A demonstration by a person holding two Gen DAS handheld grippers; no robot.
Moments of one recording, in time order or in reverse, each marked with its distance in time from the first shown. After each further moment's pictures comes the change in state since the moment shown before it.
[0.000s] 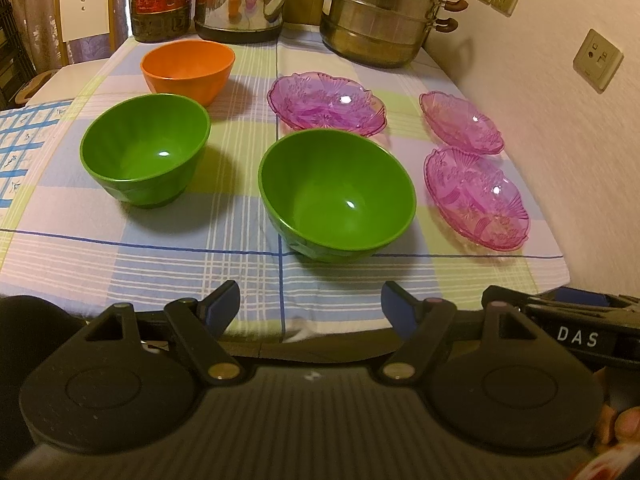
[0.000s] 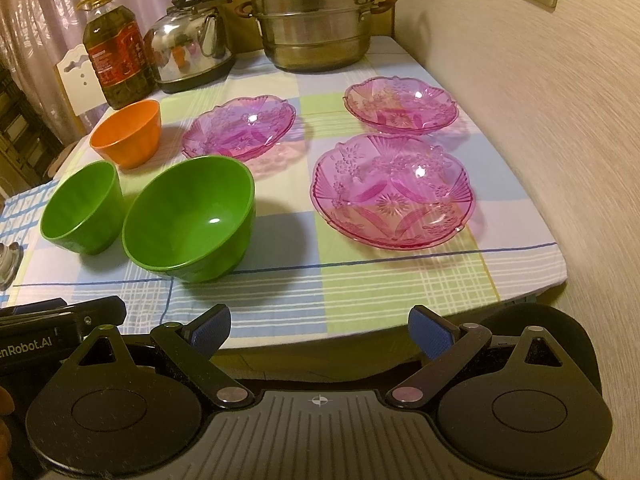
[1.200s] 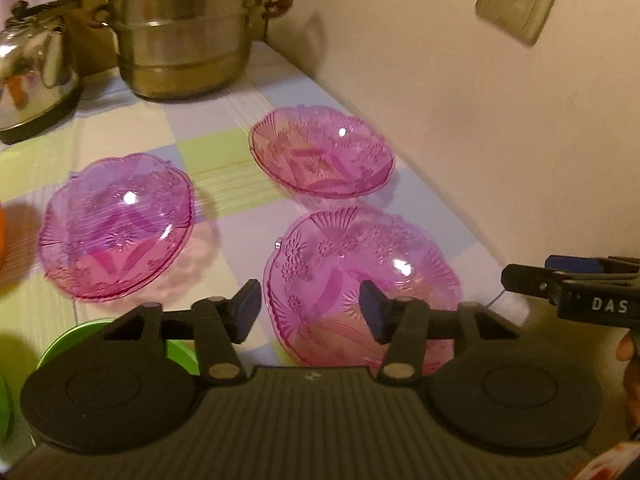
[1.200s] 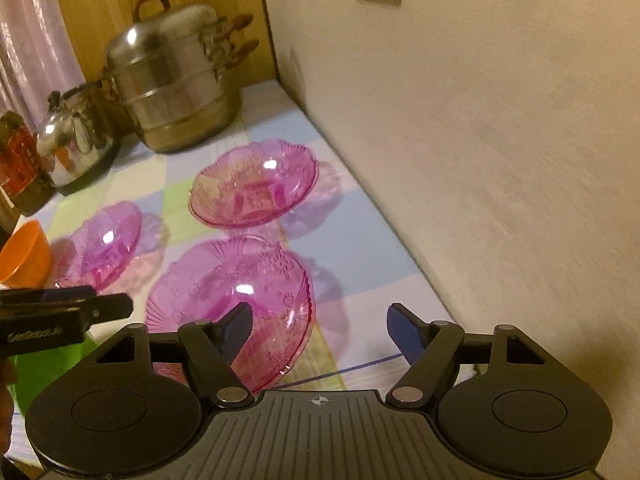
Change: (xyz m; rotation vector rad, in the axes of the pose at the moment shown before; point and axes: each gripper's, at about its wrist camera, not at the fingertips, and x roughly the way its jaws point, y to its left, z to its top) left arm 0.147 -0.138 0.121 0.355 0.028 -0.272; right arm 0.041 -0.161 0.086 0.203 -0.094 -0.094
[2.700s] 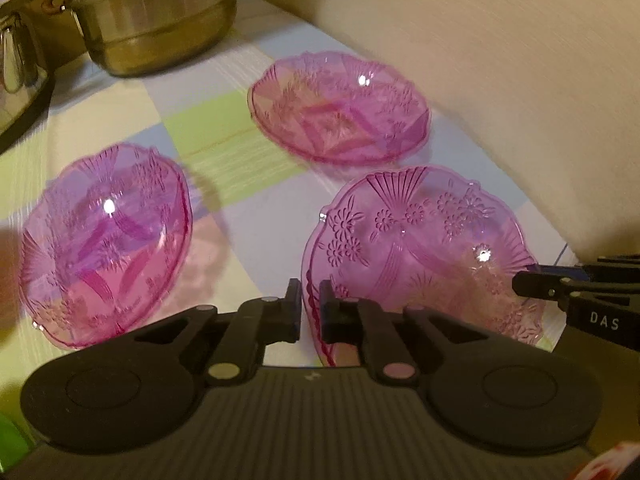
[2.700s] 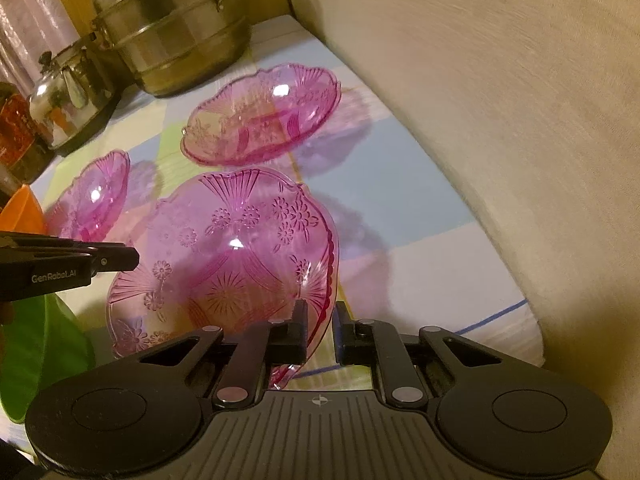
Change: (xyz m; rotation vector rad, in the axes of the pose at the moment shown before) left arm 0.062 0.018 0.022 0.115 0.140 0.045; right arm 0.075 -0.006 -0.007 0.018 0.151 0.070
